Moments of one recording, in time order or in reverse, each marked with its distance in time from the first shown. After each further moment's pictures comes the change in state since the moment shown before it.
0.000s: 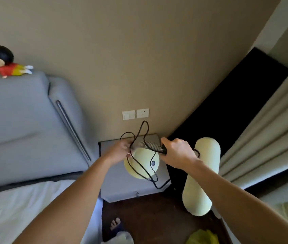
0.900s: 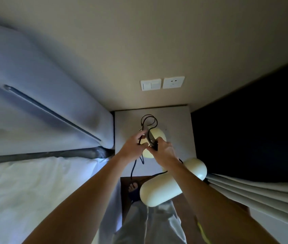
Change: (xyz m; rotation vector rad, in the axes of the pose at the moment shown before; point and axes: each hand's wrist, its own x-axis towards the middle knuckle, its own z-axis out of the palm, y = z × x) left_hand 0.166 -0.103 0.031 -0.213 -0.031 -0.338; right_hand 0.183 -0.023 0.249 0.535 -0.447 0.361
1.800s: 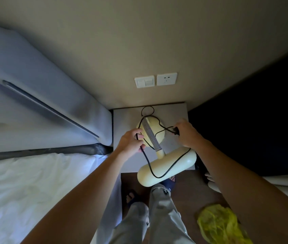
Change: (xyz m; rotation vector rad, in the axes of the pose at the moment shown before) left_hand -0.001 0.002 0.024 -0.256 0.118 -0.130; right_hand 0.031 0.080 -0.086 -0.104 -0.058 -0.139
